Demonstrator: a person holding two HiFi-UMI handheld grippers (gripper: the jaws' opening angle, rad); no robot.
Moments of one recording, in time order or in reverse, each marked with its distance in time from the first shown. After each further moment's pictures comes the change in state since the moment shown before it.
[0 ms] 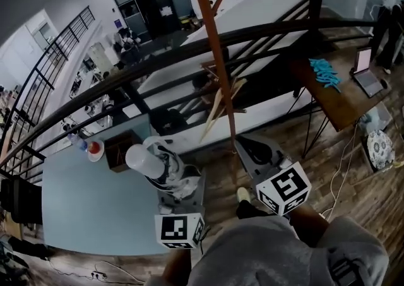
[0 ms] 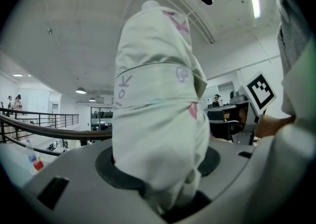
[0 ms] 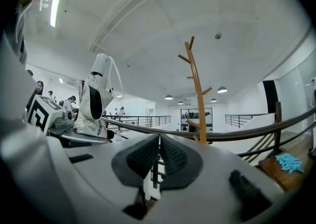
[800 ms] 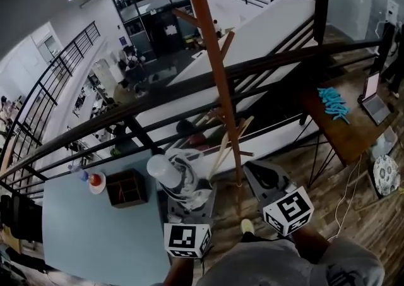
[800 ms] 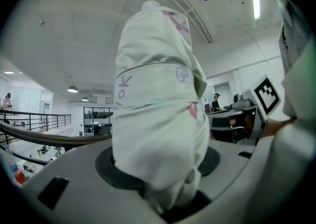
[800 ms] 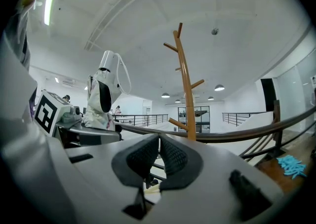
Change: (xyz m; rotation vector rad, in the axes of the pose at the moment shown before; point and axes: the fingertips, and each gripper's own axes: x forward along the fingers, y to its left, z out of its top) left arm 0.132 0.031 0.032 0.033 -0.031 -0.064; right arm 0.074 -0.088 -0.002 0.016 0.020 -0.027
